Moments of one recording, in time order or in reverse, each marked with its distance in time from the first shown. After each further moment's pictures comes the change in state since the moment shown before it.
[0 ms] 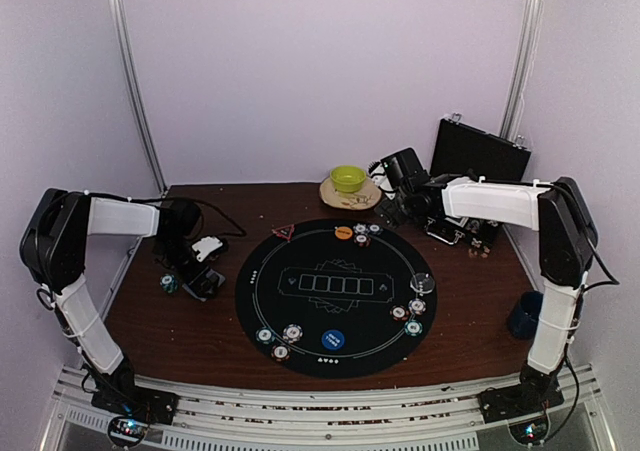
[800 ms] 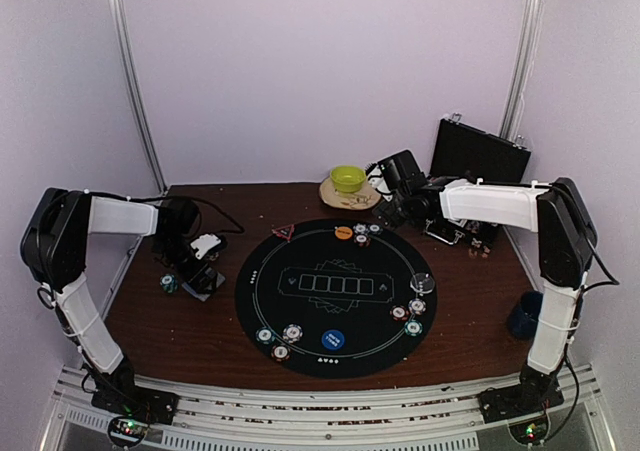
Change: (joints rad) left arm 0.021 0.016 0.006 0.022 0.003 -0.003; right arm 0.018 0.000 -0.011 0.022 0.022 -0.022
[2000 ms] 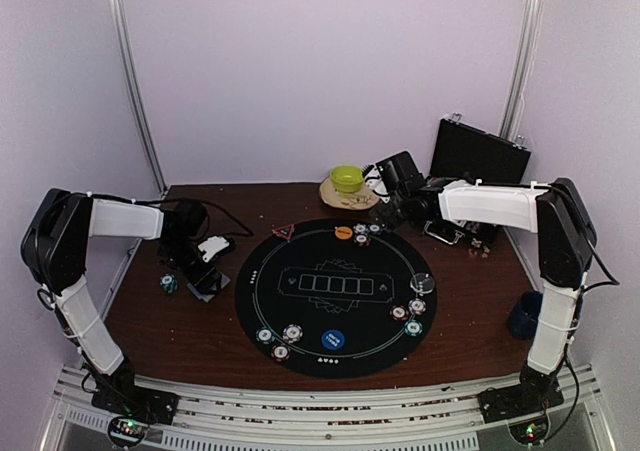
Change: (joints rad) left arm -0.070 -0.014 -0.018 0.026 -0.006 0.015; right arm 0.011 0.000 -0.005 0.007 -0.028 0.008
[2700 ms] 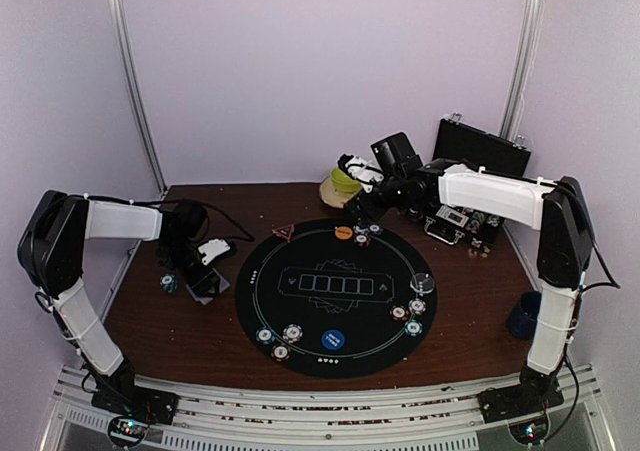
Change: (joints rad) left arm -0.011 -0.032 -0.012 -0.030 0.004 0.069; right arm 0.016 0.010 0.164 -0.153 -0.512 0.123
